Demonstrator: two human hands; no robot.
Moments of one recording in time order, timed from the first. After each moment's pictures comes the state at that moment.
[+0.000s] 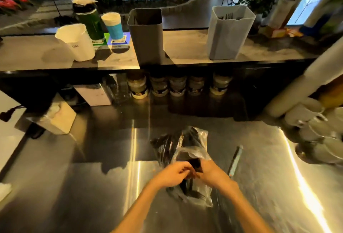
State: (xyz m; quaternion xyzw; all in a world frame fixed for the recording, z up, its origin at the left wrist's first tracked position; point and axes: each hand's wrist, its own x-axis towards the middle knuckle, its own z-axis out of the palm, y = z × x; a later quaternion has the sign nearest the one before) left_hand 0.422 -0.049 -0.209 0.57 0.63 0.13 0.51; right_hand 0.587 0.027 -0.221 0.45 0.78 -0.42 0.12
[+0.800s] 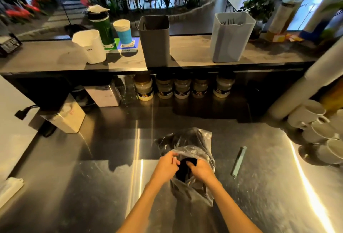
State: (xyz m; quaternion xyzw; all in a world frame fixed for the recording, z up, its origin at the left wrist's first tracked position) left_hand 0.405 -0.067 -0.234 0.39 0.75 0.30 0.44; right_hand 0.548 0.005 -0.255 0.58 0.68 -0.45 0.01
